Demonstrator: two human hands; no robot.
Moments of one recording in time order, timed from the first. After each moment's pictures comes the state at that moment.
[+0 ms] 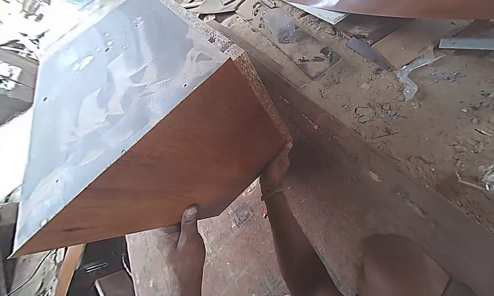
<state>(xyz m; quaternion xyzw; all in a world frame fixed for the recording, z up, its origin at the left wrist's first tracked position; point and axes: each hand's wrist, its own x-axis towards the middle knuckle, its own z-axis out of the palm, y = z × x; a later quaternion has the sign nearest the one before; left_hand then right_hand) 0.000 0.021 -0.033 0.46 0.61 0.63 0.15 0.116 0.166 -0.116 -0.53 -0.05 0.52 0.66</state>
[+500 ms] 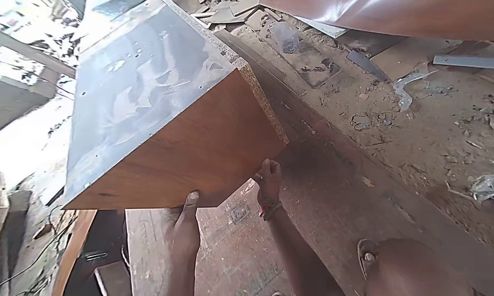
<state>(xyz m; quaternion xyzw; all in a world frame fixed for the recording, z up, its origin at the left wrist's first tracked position) 0.005 0.018 -0.017 0.43 0.64 0.61 0.20 0.122 0.108 -0.127 -0.42 -0.02 0.67 0.62</state>
